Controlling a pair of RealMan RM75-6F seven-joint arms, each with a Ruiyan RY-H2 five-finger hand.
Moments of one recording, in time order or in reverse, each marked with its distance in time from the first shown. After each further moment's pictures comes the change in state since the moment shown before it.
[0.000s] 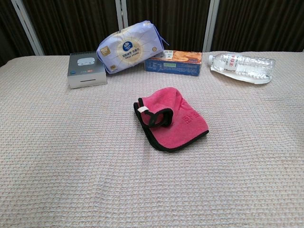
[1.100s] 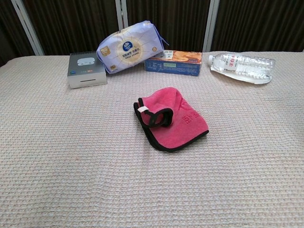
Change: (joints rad) left arm -0.072 -0.010 -0.027 -0.035 0.045 -0.044 0.003; right arm 0.002 0.012 0.011 -0.024 0.037 -0.021 -0.017
